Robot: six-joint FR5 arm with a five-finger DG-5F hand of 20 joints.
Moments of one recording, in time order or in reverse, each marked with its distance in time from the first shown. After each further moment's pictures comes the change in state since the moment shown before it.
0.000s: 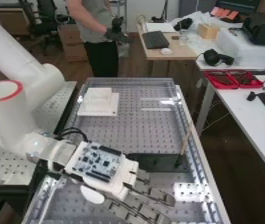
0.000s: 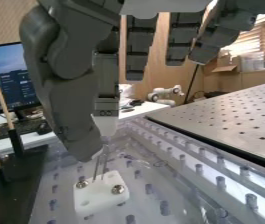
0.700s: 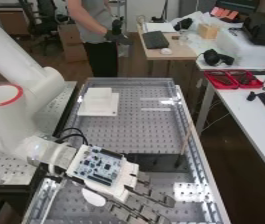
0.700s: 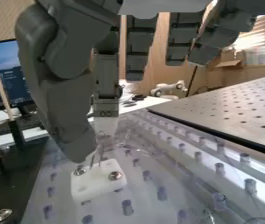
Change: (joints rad) arm -0.010 -0.018 0.010 -0.006 -0.028 0.003
